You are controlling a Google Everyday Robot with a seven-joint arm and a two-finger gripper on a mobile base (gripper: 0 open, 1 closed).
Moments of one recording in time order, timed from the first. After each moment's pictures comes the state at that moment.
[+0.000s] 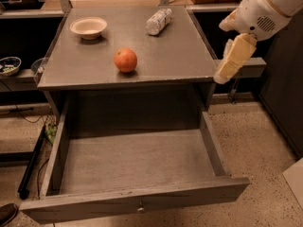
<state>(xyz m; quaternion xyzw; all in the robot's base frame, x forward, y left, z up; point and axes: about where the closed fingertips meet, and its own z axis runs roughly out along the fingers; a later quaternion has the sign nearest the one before) 0.562 -0.164 0.970 -0.60 0.76 0.07 0.25</state>
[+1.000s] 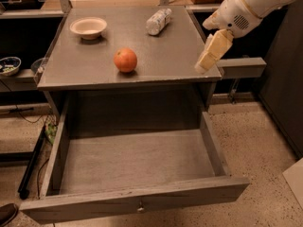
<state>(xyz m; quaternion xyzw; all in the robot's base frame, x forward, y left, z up) 0.614 -0.136 0.956 -0.59 0.75 0.12 0.28</state>
